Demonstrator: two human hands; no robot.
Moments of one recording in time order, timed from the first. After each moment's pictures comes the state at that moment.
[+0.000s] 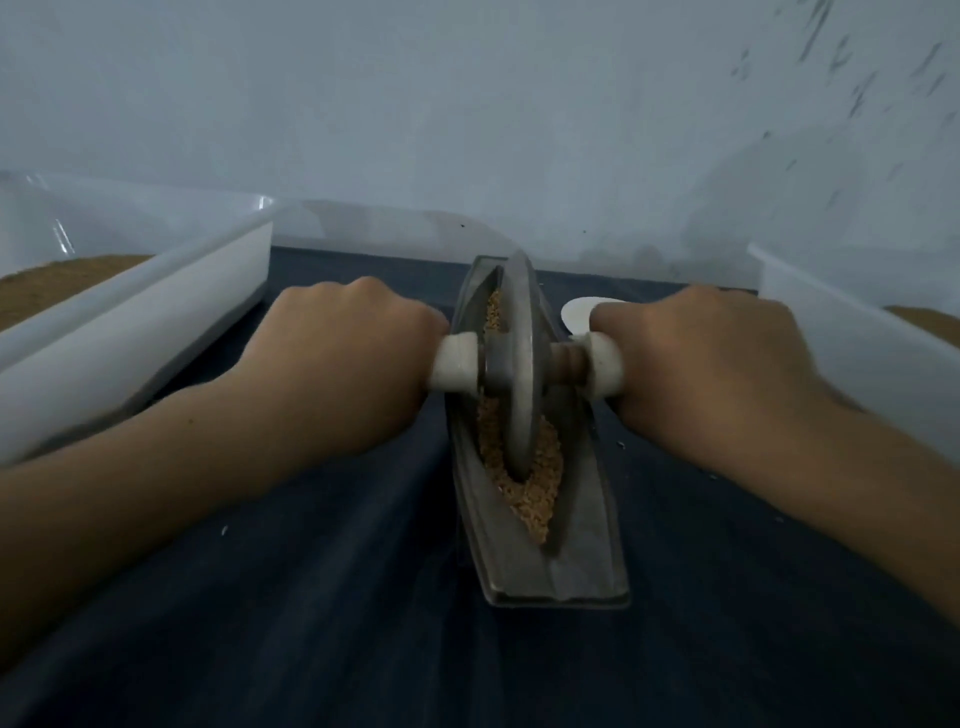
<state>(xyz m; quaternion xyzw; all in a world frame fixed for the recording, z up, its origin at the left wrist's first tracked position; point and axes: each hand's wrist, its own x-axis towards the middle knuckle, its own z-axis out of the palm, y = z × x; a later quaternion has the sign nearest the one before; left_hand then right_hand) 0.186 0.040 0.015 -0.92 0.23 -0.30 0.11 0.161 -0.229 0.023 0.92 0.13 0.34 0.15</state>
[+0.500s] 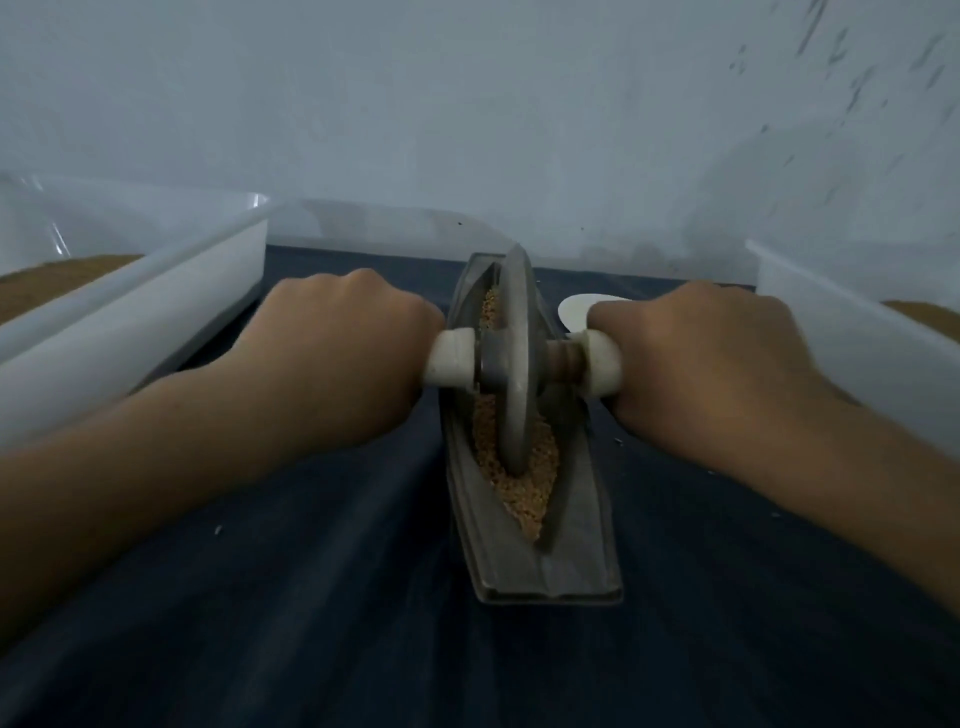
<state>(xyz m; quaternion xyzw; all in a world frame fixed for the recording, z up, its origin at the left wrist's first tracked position) 0.186 0.039 0.016 -0.91 0.24 -0.31 0.10 0.159 -0.232 0.019 0.92 0.14 0.34 0.14</state>
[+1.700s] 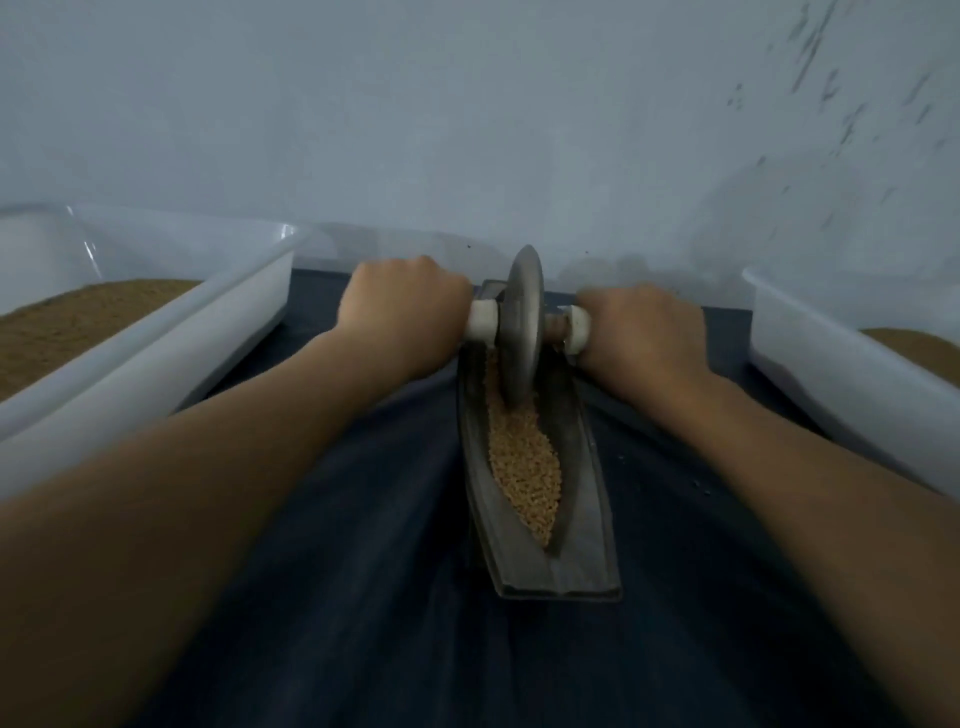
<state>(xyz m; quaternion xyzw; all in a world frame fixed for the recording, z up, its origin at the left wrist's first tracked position) 0.220 0.001 0.041 -0.95 0.14 -0.26 0.14 0.205 -0.210 0.030 0.97 0.05 0.23 0.05</state>
